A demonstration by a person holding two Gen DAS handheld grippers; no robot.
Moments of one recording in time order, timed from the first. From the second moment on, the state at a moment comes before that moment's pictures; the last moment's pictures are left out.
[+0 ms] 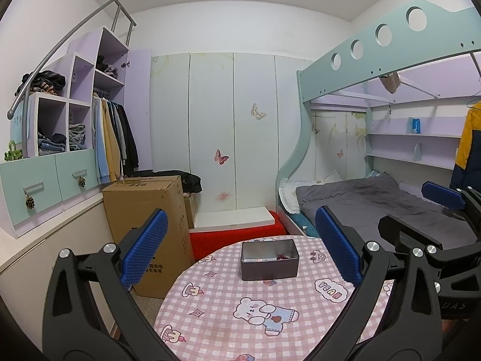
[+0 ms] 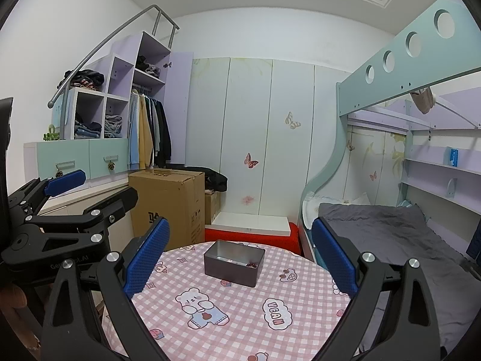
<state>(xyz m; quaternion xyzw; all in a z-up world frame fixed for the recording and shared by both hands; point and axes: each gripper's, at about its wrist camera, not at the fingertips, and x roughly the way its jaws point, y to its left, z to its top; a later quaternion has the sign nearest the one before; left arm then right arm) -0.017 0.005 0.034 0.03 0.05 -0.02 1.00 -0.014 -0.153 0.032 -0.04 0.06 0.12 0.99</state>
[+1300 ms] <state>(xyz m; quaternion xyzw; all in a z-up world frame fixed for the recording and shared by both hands) 0.042 0.010 0.015 0.04 0.10 -0.02 0.99 0.040 -0.151 0.011 -0.03 0.12 0.12 0.99</state>
